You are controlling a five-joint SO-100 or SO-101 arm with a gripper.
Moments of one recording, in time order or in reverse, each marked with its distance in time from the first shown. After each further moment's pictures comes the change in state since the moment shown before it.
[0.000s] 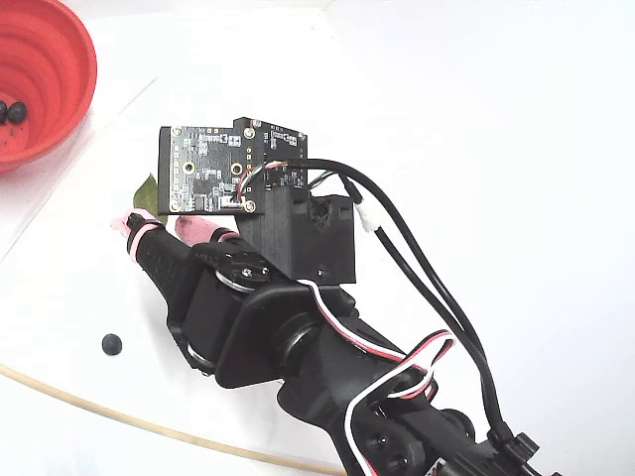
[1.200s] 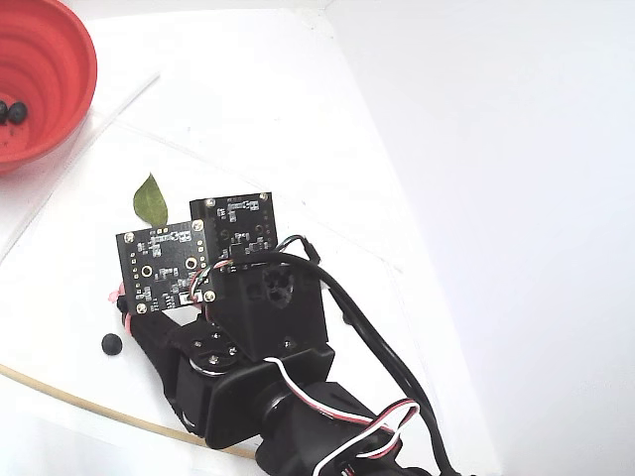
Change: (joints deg) arm 3.1 -2.2 12.2 -13.0 -14.8
